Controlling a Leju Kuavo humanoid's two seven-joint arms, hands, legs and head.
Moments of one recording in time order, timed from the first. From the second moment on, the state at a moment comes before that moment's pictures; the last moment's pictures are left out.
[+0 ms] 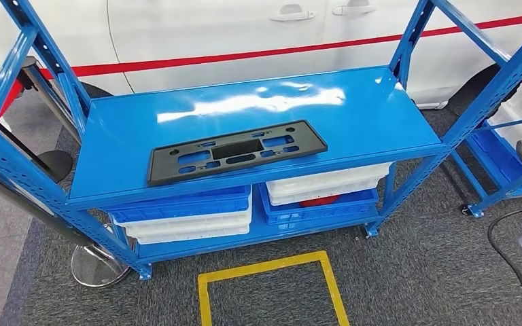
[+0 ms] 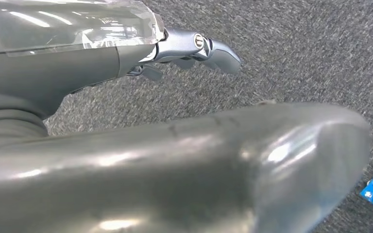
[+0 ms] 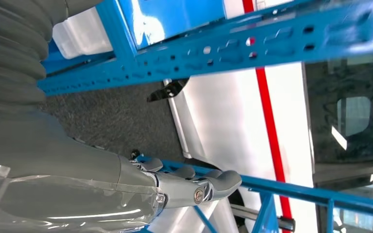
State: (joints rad) left arm 0.01 -0.13 0.72 -0.29 0.11 0.29 -0.55; right arm -1.00 -0.65 1.19 -0.01 -1.50 0.07 -0.70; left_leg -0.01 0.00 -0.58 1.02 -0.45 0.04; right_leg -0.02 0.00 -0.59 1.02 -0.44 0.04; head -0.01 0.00
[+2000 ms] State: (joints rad) left arm 0.01 -0.14 0.74 -0.28 0.10 0.29 -0.55; right arm -0.77 -0.50 1.02 -0.29 -1.28 0.06 -0.69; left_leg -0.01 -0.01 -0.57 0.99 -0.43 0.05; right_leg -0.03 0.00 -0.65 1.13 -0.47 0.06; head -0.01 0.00
